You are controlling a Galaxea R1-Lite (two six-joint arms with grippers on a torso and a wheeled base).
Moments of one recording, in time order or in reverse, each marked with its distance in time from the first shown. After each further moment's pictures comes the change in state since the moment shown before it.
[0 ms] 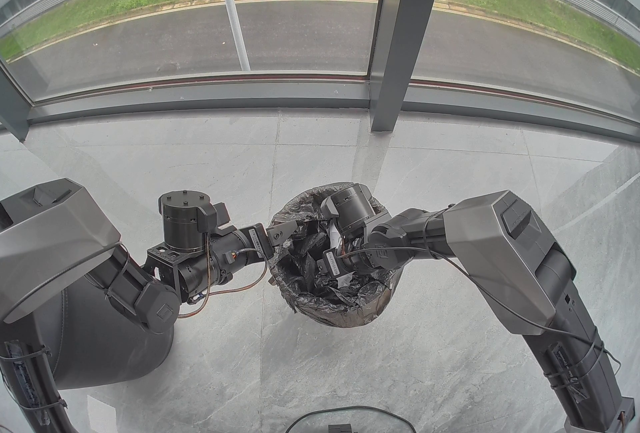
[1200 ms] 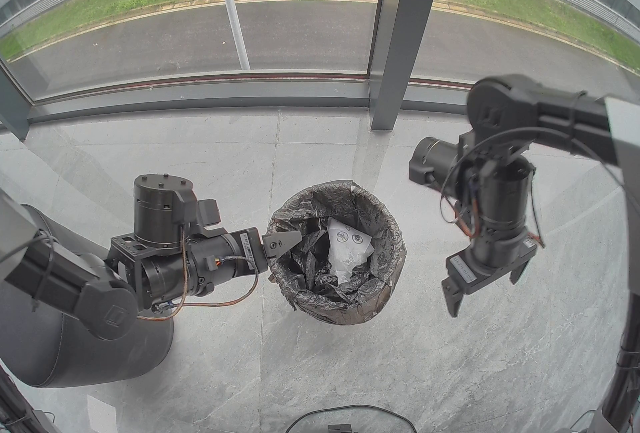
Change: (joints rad) left arm -0.082 -0.286 0.067 0.321 -0.018 -0.013; right arm -0.027 -0.482 0.003 1.312 0.061 0.254
